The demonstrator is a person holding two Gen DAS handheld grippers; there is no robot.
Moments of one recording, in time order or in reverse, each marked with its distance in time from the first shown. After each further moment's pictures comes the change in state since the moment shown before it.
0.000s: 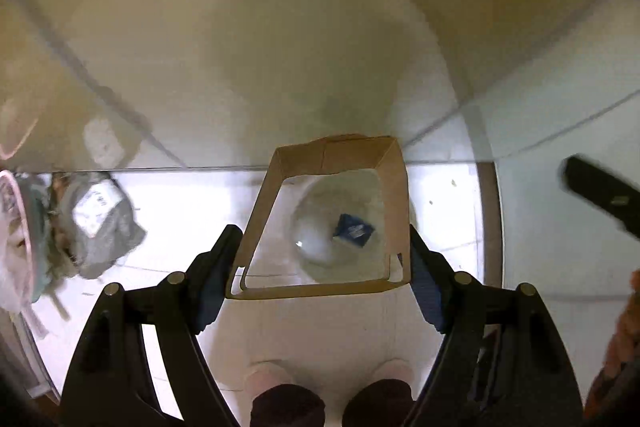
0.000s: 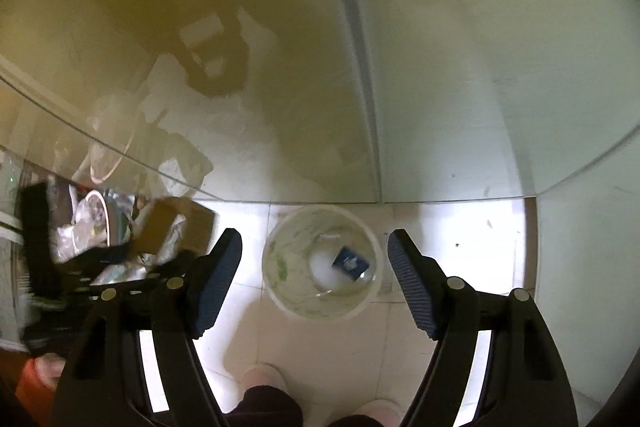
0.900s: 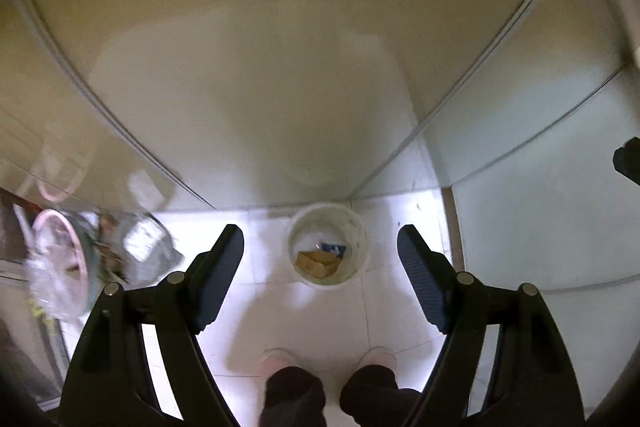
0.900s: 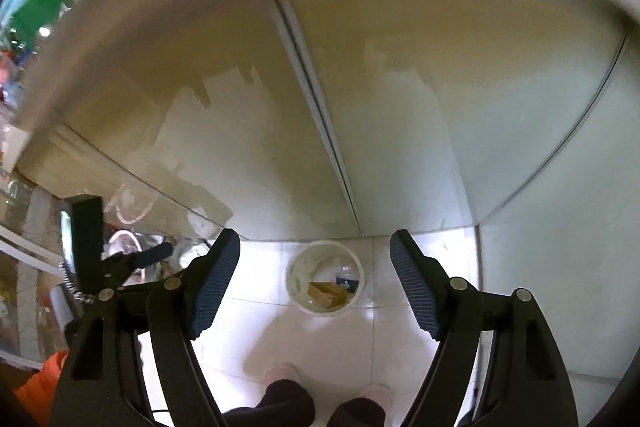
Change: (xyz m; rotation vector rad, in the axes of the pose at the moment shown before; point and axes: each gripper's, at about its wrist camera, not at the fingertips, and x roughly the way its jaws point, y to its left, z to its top) left arm -0.222 -0.032 0.028 0.061 -0.148 0.045; right arm -0.217 0.053 0.040 0.004 -0.156 -0.029
